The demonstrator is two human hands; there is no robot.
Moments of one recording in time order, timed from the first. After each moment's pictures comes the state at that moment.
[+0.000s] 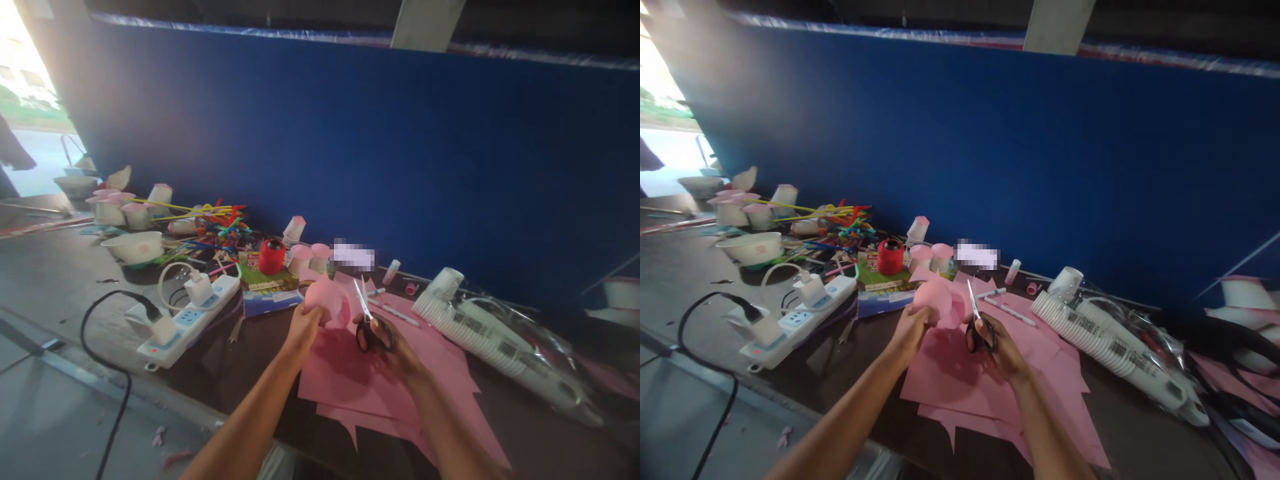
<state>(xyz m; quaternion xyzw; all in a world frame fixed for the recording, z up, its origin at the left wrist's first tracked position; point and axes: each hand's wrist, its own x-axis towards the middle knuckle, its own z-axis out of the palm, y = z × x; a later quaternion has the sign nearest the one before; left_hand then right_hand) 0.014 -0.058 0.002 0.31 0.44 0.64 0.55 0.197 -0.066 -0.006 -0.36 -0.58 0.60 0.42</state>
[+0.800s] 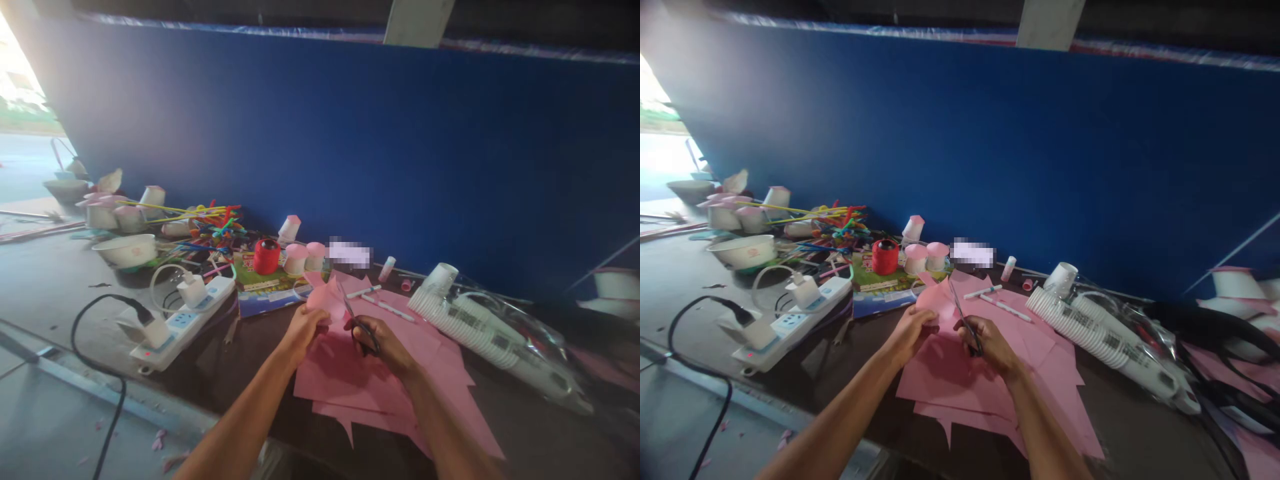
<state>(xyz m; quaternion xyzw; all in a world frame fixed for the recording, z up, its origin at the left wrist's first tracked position) 0.017 -0.057 -0.007 0.29 0.42 0.58 0.63 0.195 -0.066 0.004 -0.42 -0.66 0.54 0.33</state>
